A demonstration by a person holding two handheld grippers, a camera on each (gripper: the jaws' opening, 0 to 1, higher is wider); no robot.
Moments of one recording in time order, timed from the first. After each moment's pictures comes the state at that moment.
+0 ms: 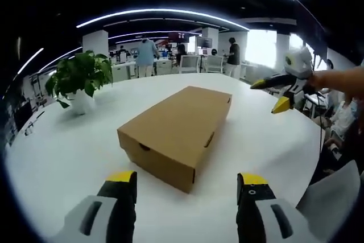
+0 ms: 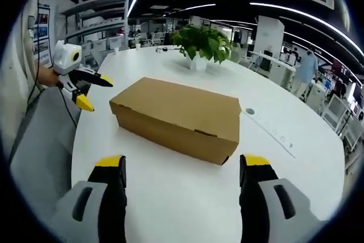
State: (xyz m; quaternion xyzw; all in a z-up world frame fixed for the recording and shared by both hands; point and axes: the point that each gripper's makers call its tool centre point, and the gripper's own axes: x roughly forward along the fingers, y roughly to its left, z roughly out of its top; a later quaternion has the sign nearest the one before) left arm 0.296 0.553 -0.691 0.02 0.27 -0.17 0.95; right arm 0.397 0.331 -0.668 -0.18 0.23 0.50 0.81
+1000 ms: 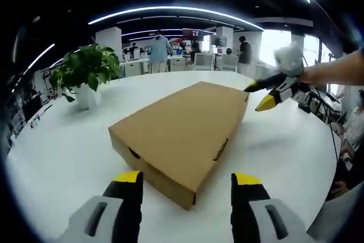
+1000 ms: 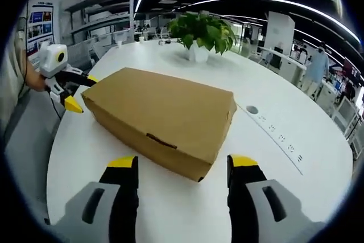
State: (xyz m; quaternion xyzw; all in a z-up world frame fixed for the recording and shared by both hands) left arm 0.333 0.538 -0.716 0.02 0.27 -0.11 0.96; right arm 0.478 0.343 -0.712 -0.19 0.25 0.53 0.79
